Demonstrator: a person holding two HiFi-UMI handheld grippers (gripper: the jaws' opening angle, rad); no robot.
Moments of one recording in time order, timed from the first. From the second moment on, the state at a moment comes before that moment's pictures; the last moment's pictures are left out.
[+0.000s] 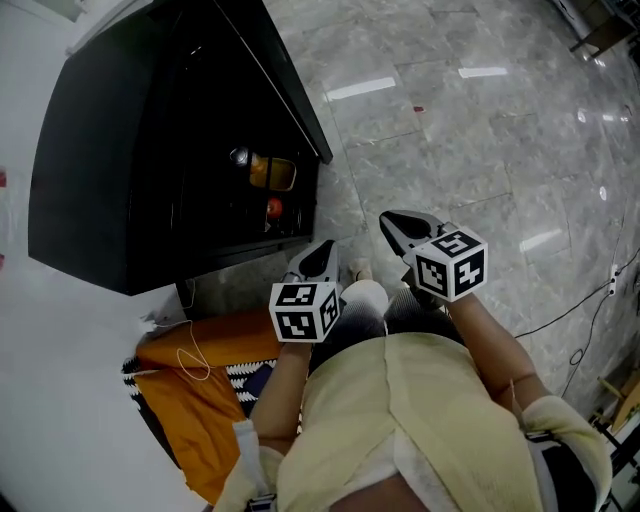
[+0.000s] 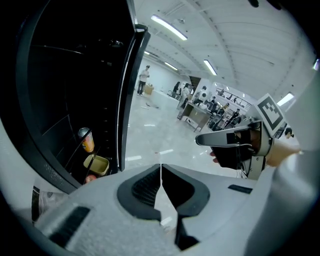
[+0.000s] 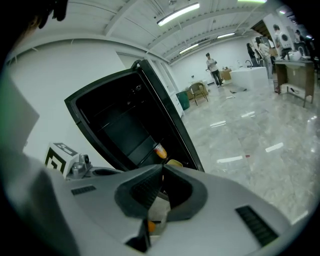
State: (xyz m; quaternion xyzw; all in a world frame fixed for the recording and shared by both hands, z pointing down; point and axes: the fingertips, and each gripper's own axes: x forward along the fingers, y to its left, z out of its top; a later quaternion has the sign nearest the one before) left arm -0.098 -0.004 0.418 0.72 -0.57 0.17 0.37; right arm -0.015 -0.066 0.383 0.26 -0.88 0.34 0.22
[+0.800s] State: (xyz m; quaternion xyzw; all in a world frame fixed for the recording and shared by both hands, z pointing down) left arm -0.136 -0.049 0.472 0.68 -0.60 0.20 0.36; right arm -0.047 -0.103 0.443 0.23 -0.87 0.37 0.25
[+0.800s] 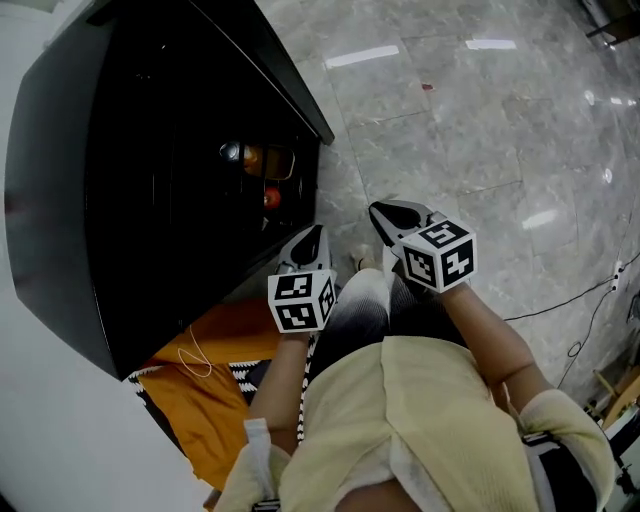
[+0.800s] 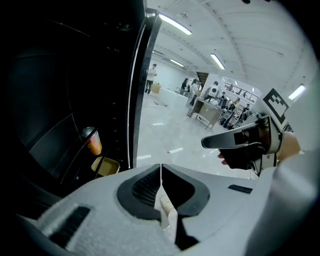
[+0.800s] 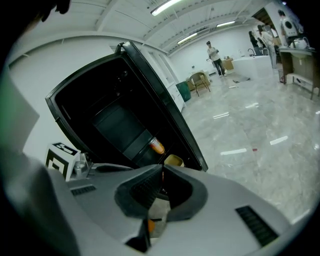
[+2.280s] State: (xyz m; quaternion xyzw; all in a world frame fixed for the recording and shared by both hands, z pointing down) left arm -0.222 -0.138 0.690 0.59 -0.68 0.30 0.30; right arm -0.102 -0.167 0.640 0.13 -0.88 0.35 0.31
